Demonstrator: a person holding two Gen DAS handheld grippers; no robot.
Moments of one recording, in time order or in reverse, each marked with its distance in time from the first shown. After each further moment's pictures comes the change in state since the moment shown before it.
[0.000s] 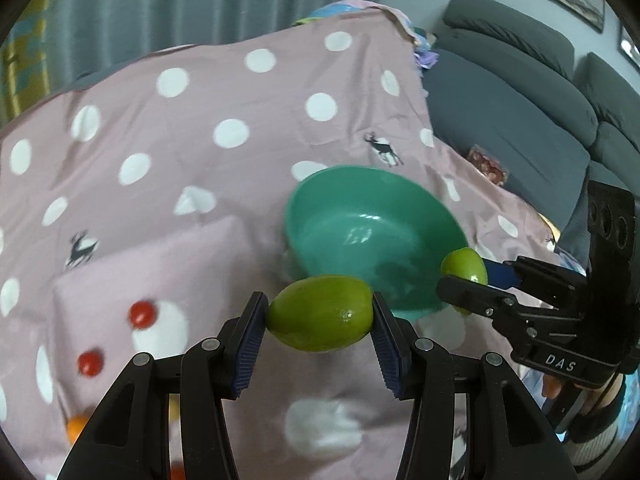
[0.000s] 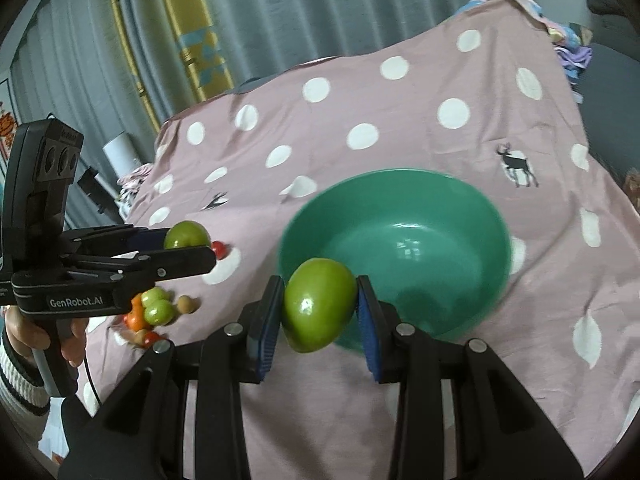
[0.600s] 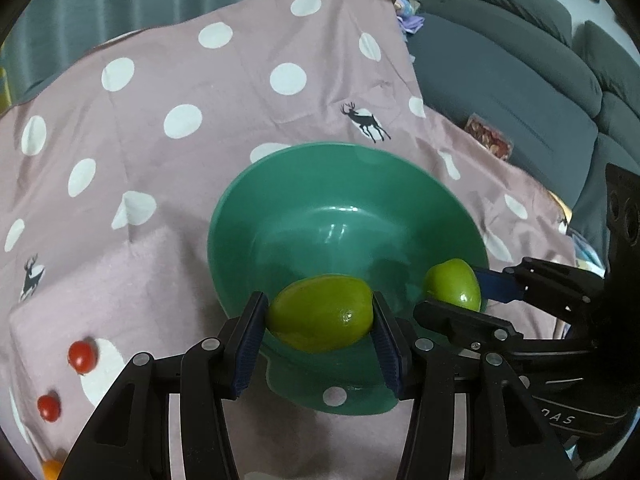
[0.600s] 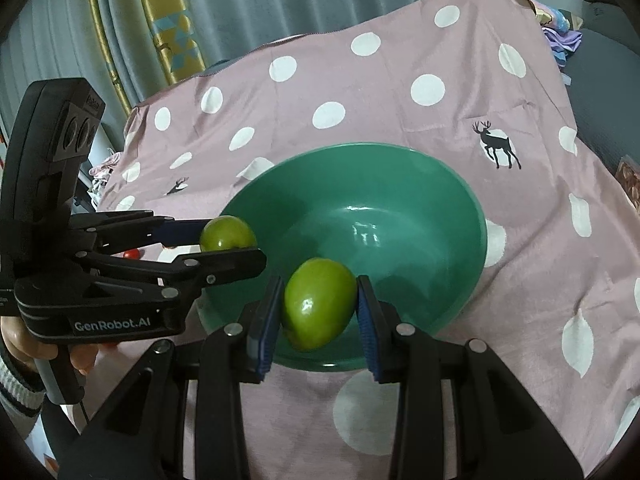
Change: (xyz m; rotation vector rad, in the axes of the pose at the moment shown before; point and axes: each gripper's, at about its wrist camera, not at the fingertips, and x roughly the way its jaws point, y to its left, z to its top) left arm 0.073 -0.030 0.016 0.064 0.077 -0.009; right arm 0.031 -0.036 -0.003 0.005 0.065 -0.064
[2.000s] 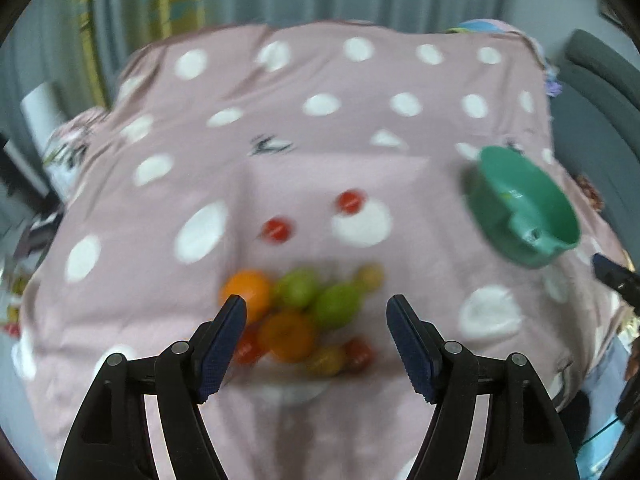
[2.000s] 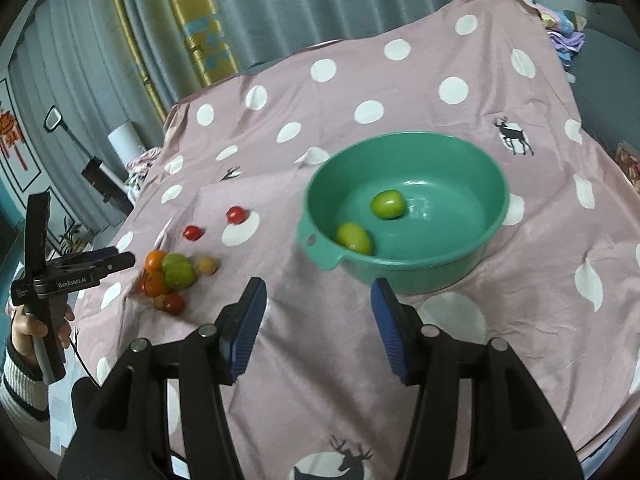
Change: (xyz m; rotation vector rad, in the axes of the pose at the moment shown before) left arm -0.158 0.132 -0.162 -0.372 -0.041 0.377; right arm -0.055 0.057 -0.039 -0.005 -0.003 0.086
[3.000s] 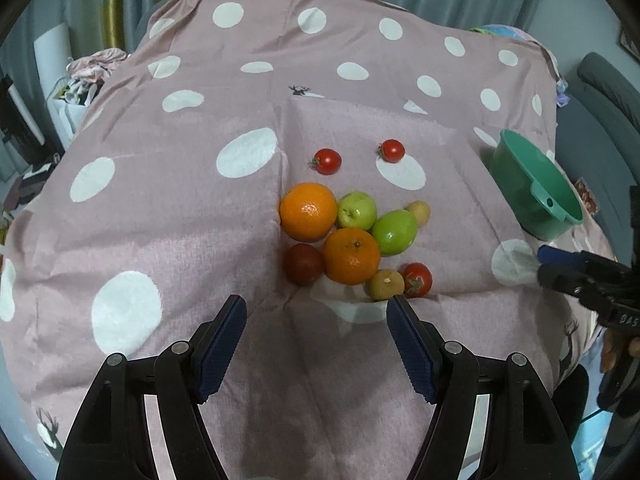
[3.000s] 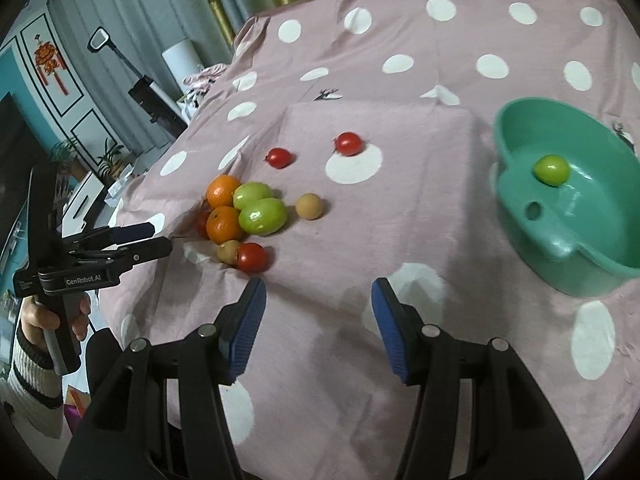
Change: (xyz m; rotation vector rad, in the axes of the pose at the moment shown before) left arm 0.004 0.056 -0.050 -0.085 0.054 -0.093; right arm 0.084 0.108 -0.014 -0.167 0.230 0.172
